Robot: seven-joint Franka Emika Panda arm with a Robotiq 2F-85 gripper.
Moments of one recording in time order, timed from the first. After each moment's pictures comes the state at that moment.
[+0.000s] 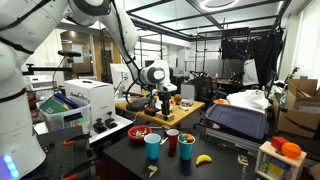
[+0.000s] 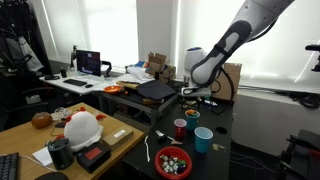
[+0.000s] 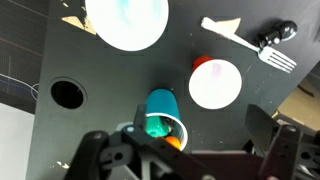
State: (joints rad) arm 0.21 0.64 -0.16 -1.93 -0.10 2.63 0.95
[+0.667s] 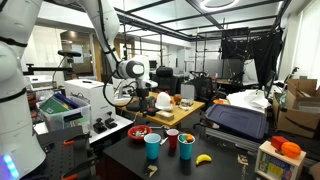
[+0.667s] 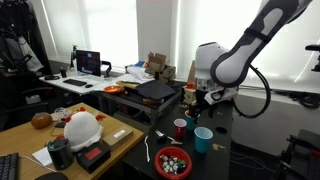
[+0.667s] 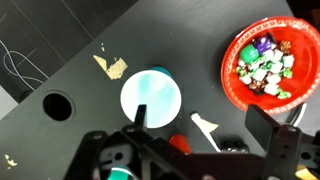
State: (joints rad) arm 0.24 0.38 -0.05 -2.29 -0.12 2.63 0.57
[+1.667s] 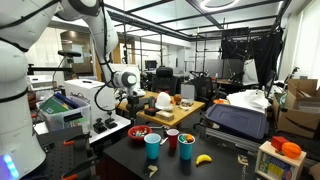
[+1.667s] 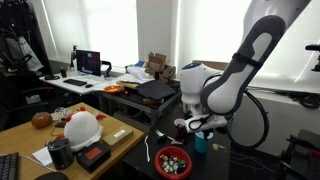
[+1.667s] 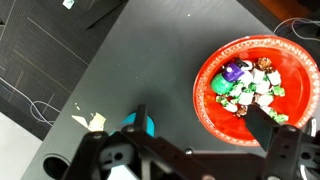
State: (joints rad) arm 0.44 0.57 -0.07 -2.18 -0.11 2.64 1.05
